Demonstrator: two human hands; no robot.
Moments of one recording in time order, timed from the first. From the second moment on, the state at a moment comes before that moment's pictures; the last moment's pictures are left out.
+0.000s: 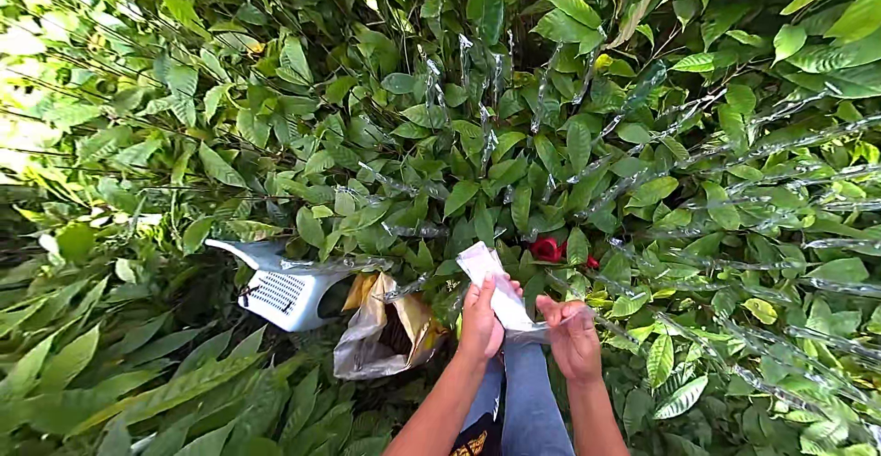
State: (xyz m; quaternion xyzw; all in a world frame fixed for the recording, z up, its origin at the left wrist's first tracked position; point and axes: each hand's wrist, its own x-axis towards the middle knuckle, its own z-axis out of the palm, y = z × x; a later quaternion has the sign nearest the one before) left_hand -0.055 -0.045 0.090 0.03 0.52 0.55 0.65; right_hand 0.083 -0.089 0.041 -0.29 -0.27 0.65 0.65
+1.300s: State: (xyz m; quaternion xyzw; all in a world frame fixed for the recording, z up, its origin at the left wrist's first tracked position) left_hand -0.036 -0.062 0.098 0.16 0.55 0.47 0.67; right_hand 0.049 -0.055 0.063 -0.49 -0.30 0.56 0.59
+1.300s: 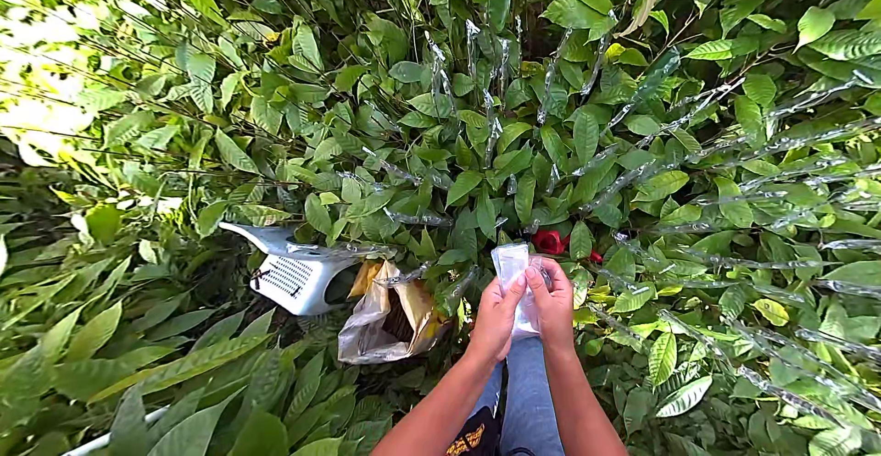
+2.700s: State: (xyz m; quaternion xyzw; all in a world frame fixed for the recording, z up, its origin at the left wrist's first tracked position) left_hand -0.068 -0.043 0.078 0.17 0.53 0.57 0.61; right_hand 0.026 -0.076 0.033 -0.49 -0.33 0.62 0.52
